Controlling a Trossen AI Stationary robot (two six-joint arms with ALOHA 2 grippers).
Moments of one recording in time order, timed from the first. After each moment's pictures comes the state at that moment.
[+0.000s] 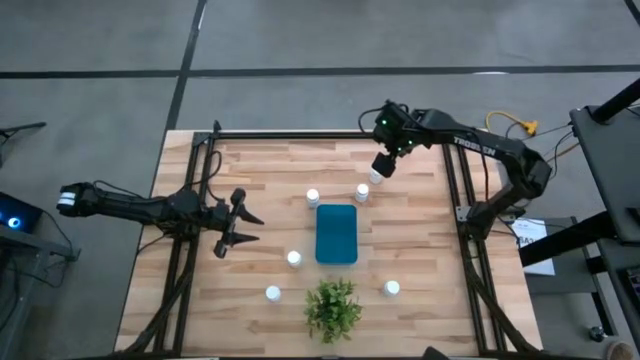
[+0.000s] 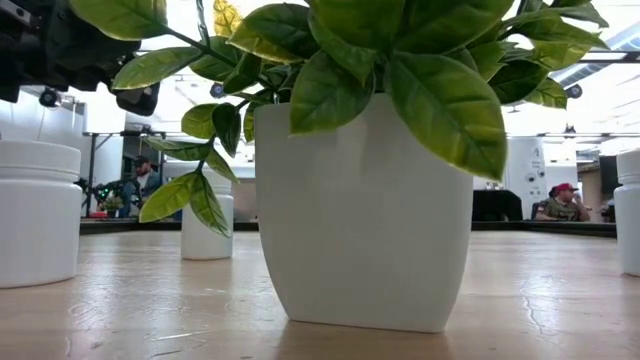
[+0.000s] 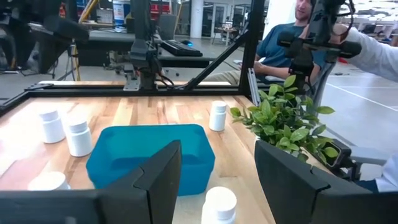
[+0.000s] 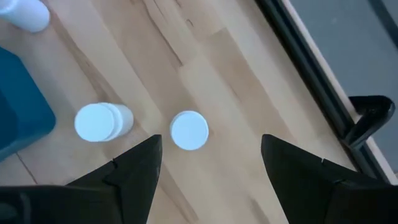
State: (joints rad) left arm -0.08 0.44 0.13 0.27 0.14 -0.07; right arm -0.58 1.55 1.32 -0.96 0.04 -0.01
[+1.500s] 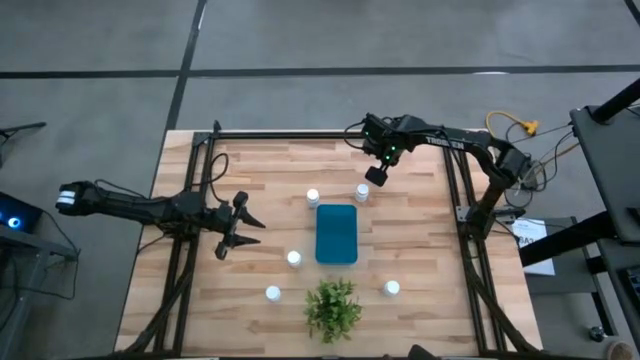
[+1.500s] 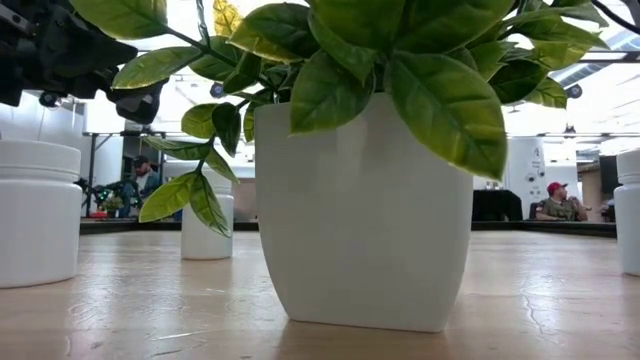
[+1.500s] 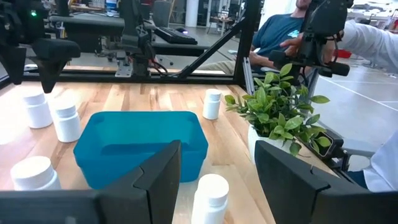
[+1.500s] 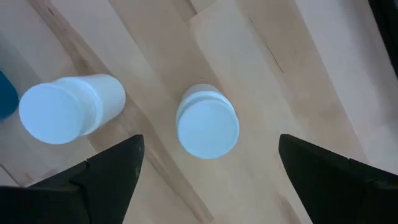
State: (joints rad) left arm -0.09 0.48 0.13 0.27 0.16 -0.10; right arm -0.58 1.75 1.30 -0.97 0.00 0.00
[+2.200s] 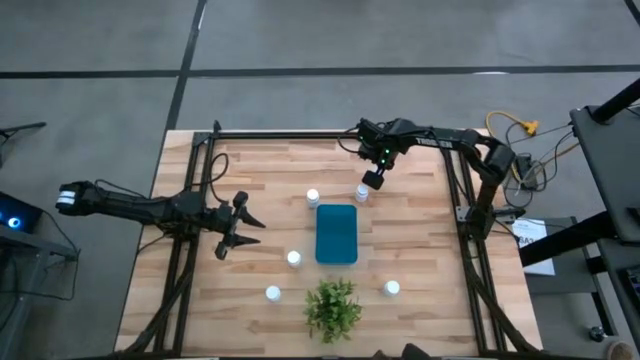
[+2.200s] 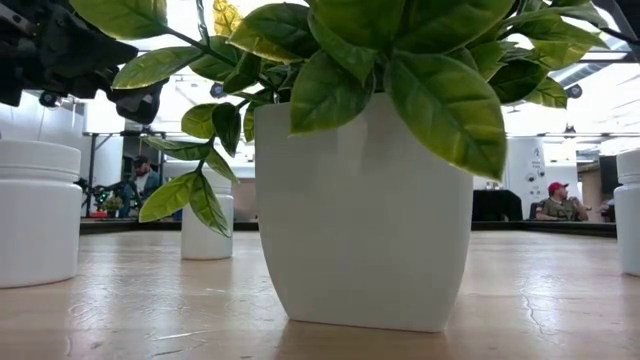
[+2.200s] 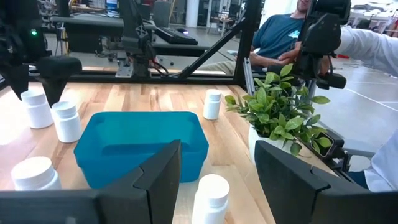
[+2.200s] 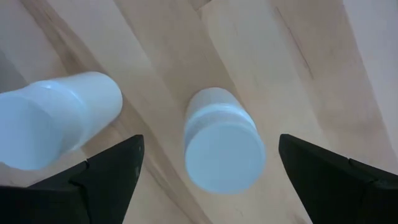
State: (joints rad) left arm -0.09 0.48 0.12 0.27 0.16 -0.10; right arm -0.58 1.84 1.30 -0.93 -0.03 -0.03
